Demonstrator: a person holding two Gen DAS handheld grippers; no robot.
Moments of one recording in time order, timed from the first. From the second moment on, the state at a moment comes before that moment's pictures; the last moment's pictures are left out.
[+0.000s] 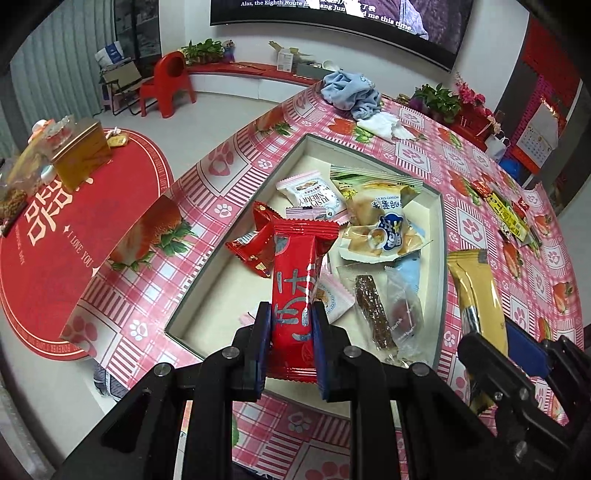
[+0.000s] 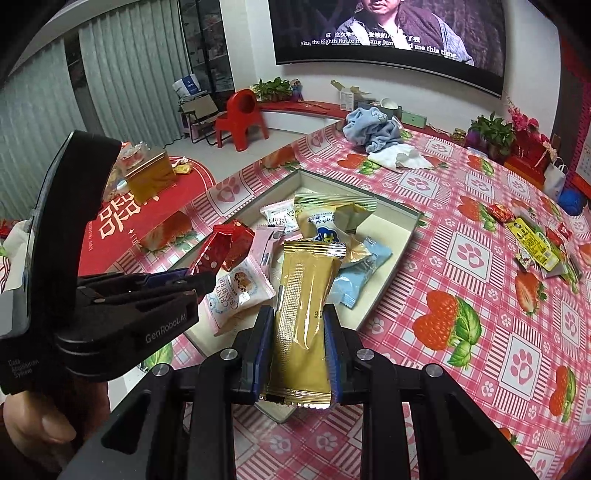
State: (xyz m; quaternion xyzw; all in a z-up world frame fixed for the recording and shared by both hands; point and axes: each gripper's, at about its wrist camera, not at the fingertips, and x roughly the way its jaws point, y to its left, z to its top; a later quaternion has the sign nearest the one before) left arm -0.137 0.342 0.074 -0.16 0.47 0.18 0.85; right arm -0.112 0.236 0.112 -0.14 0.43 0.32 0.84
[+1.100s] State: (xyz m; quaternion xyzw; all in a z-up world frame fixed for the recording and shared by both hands) left arm -0.108 0.358 0.064 -0.13 0.50 0.17 0.84; right arm -0.079 0.263 0.103 -0.15 0.44 0.31 0.83
